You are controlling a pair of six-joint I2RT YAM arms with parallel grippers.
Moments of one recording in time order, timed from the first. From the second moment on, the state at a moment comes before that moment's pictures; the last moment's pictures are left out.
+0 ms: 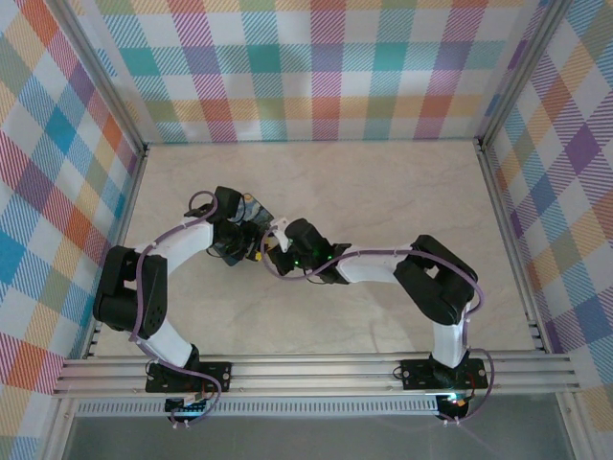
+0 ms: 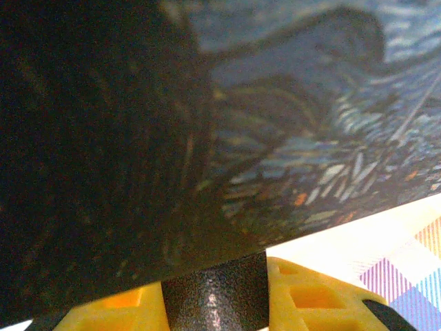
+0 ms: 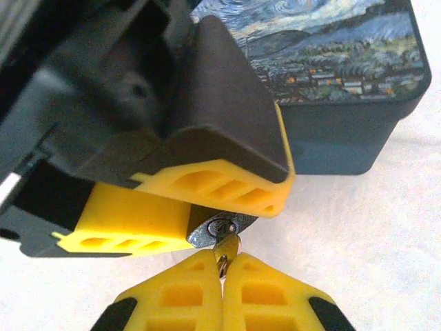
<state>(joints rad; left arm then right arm) -0.28 1.62 1.00 -0.53 0.44 -1.34 0.95 1.89 1.08 0.21 -0.04 0.14</state>
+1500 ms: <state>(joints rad) -0.27 1.61 1.04 -0.67 0.50 -1.30 0.97 1.81 0.88 0.61 -0.07 -0.90</state>
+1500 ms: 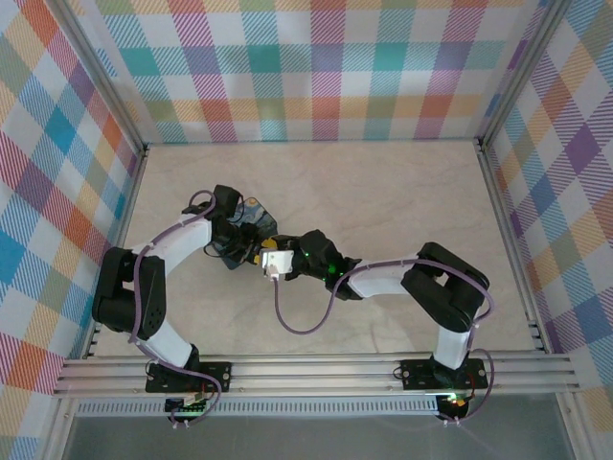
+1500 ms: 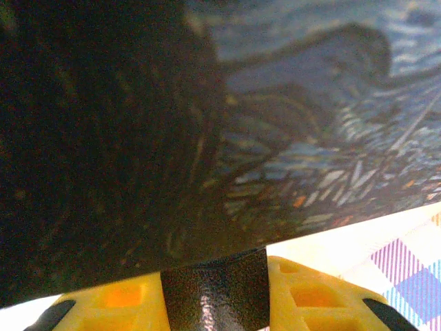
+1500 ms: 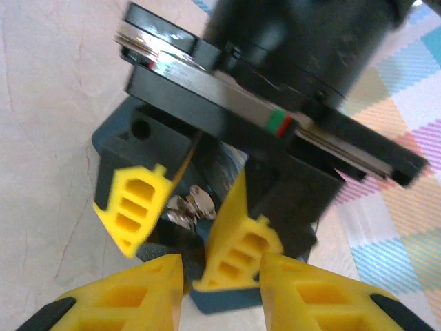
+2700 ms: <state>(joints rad) -0.26 1.63 1.07 -0.69 0.52 -1.28 0.89 1.90 0.94 0.55 -0.23 -1.03</state>
